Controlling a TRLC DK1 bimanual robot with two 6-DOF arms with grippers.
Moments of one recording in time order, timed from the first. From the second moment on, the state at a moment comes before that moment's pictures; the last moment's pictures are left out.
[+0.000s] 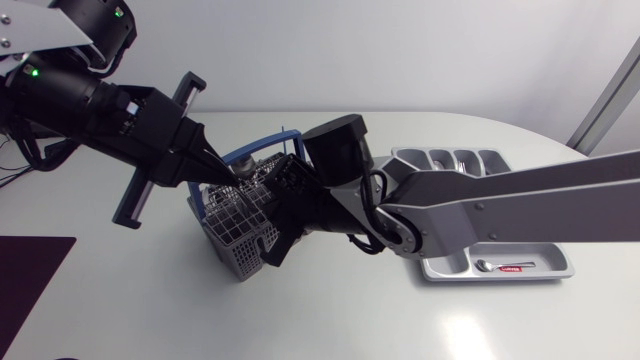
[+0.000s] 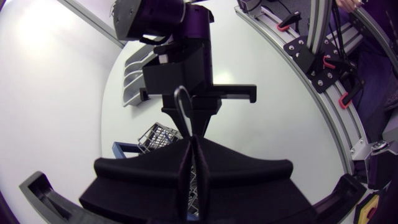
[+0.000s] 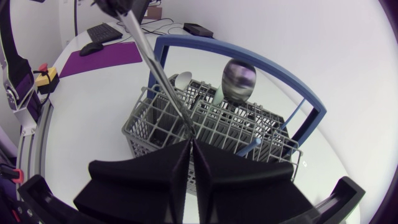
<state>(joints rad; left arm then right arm) -0.31 1.40 1.32 -1.03 0.59 1.62 0.84 1.72 0.98 0.18 -0.10 -0.28</state>
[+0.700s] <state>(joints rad) -0.36 1.40 1.32 -1.03 0.57 1.58 0.84 1.84 1.04 0.21 -0.09 -0.28</state>
